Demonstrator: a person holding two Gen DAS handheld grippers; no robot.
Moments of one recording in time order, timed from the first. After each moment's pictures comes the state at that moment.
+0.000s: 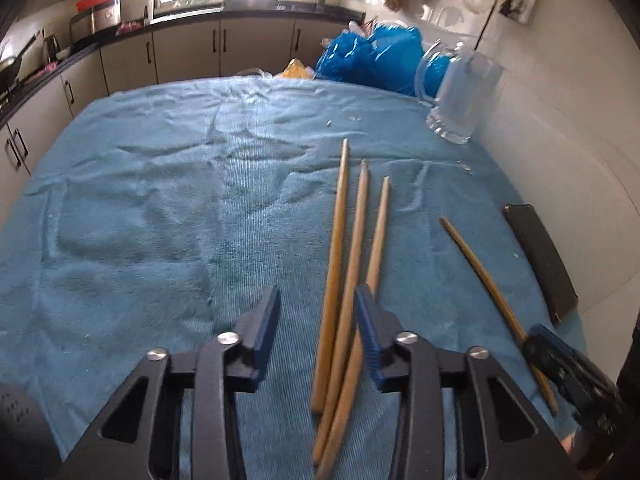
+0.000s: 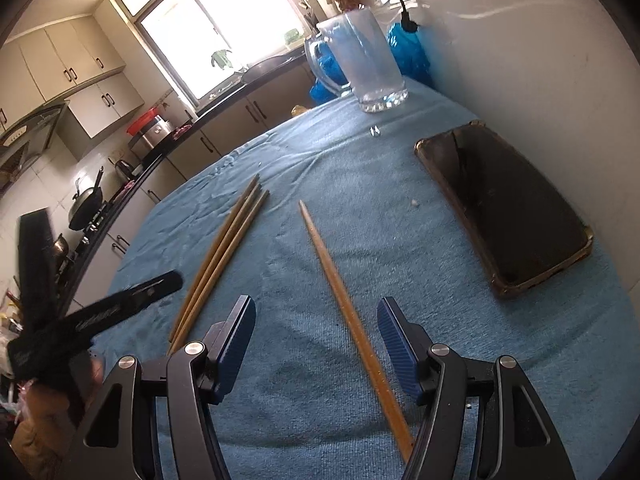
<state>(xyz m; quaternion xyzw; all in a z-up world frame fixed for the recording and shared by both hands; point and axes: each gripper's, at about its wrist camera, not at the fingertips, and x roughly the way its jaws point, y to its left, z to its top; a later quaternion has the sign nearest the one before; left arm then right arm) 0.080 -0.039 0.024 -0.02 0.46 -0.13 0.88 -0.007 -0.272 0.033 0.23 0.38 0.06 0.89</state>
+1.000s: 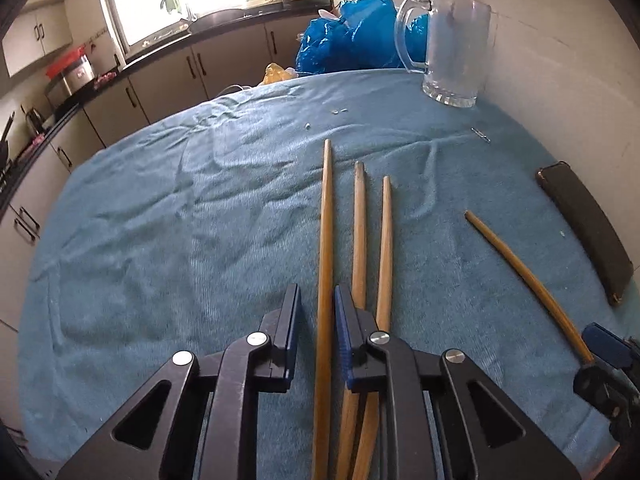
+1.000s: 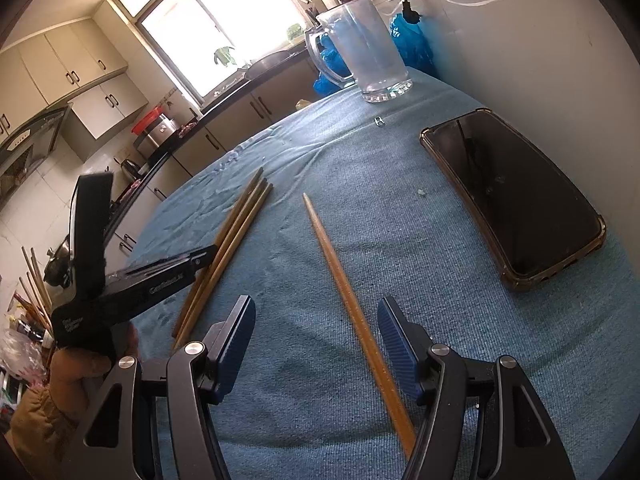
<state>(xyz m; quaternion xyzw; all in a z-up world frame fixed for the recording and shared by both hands) 0.114 -0.083 0.014 0.11 0.44 -0.12 0.88 -0.006 -0.268 0.028 0.24 0.39 0.07 0.89</state>
